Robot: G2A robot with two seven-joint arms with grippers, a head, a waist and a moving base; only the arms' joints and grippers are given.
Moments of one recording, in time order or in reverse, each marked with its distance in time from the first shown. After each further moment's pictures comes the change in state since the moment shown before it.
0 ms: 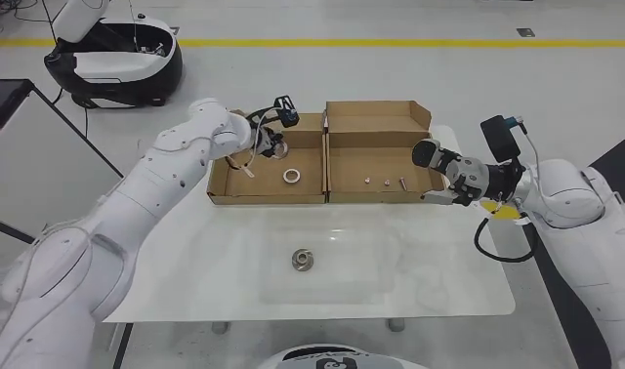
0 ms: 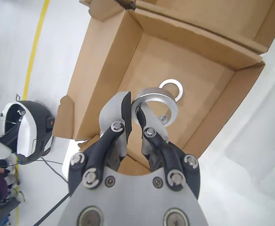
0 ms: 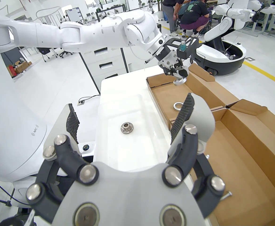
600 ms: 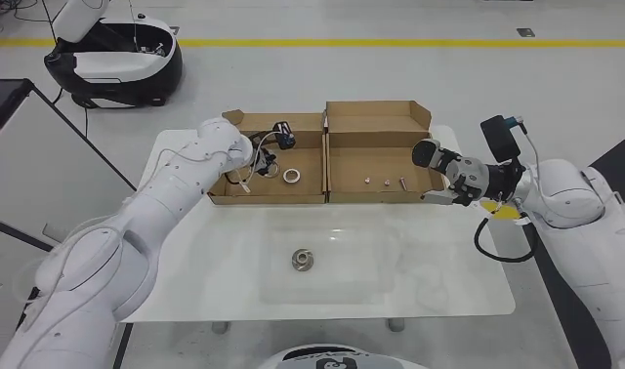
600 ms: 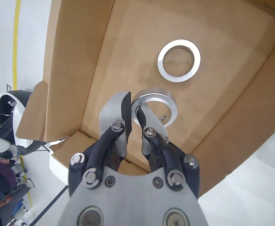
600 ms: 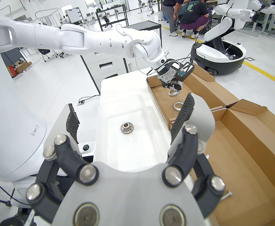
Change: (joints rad) left arm 0.014 -0.104 0.086 0.263 0.107 -0.045 0.118; right arm 0.000 0.000 0.000 0.000 0.000 0.000 0.000
